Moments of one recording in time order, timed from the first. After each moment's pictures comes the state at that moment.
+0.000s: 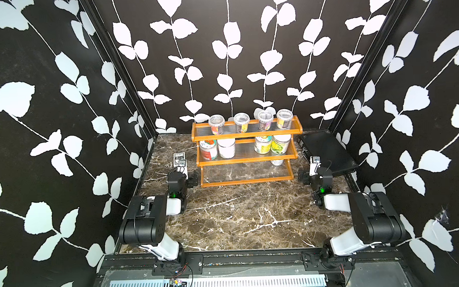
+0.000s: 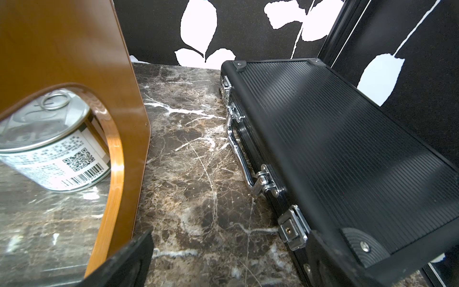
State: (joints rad) left arm -0.05 1.57 0.42 0.79 -0.09 0.13; right arm 0.02 1.53 0.43 0.71 0.08 -0.08
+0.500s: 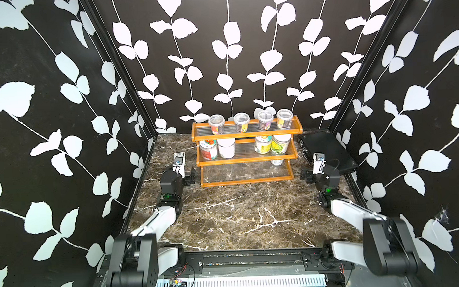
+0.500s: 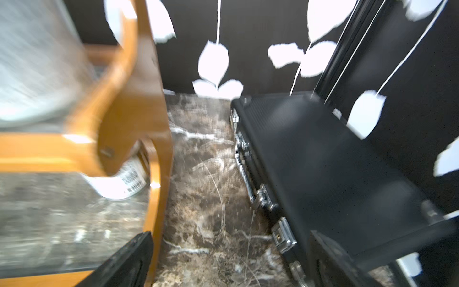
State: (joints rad) left arm -0.05 1.12 0.44 0.43 -0.04 0.20; right arm 0.02 1.18 0.43 0.43 0.02 -0.10
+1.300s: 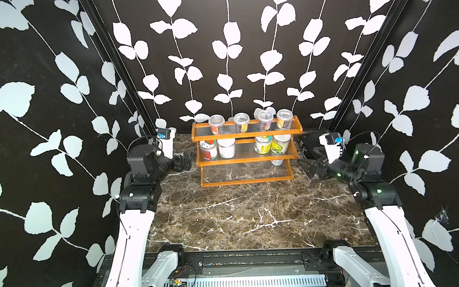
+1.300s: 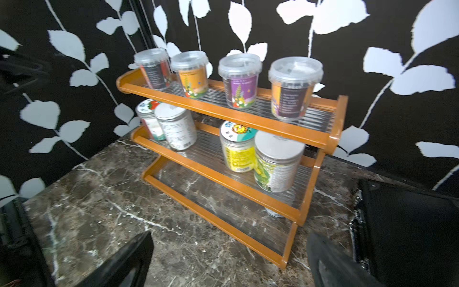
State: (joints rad) left arm -0.07 0.97 1.25 -0.58 0.29 0.07; right arm 0.03 0.92 1.17 -0.65 -0.69 -0.14
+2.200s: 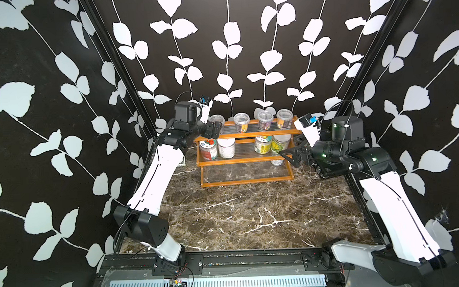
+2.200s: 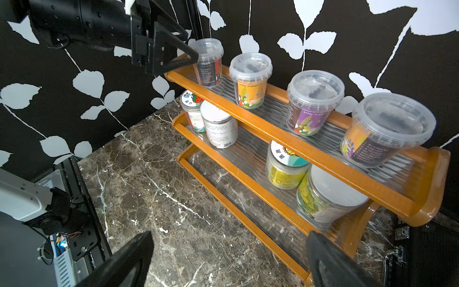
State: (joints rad) left arm -0.34 1.60 1.81 -0.66 0.11 0.12; right arm 0.33 1.23 1.64 -0.94 -0.52 -0.18
